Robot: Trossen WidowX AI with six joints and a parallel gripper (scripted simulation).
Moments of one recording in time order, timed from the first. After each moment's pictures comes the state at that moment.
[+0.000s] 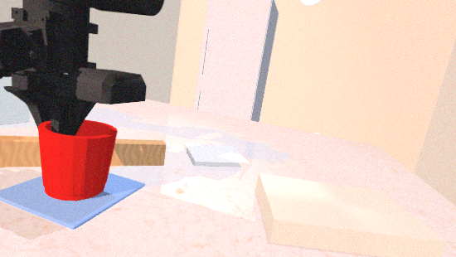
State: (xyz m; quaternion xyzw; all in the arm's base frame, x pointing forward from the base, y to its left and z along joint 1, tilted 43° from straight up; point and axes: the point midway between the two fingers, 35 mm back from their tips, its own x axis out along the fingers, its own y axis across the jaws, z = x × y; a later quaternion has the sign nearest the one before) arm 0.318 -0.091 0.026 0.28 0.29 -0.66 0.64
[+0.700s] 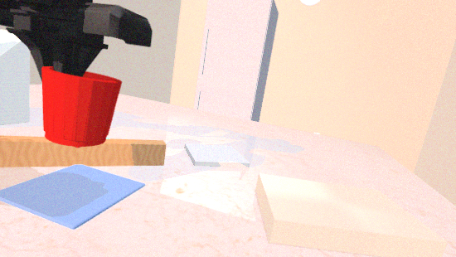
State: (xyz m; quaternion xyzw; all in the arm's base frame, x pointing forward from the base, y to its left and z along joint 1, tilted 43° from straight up) arm 0.317 -0.048 0.066 0.27 0.29 -0.66 0.64
